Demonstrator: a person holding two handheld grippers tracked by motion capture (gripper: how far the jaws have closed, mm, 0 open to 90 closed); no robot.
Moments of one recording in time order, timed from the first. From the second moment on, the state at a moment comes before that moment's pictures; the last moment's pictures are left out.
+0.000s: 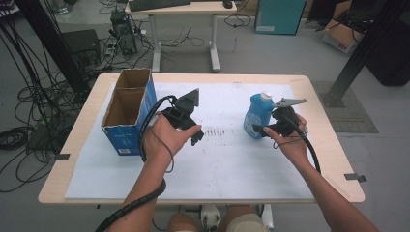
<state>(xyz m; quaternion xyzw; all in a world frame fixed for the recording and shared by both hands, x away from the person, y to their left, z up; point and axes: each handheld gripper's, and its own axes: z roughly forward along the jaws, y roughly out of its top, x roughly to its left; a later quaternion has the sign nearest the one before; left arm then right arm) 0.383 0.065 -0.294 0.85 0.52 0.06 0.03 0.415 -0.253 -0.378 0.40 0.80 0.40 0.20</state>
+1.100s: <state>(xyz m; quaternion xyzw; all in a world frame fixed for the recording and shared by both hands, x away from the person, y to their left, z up) 0.380 0.061 -0.288 0.85 0.51 0.06 0.04 0.420 -0.244 -0.388 0.41 0.78 0.42 0.22</state>
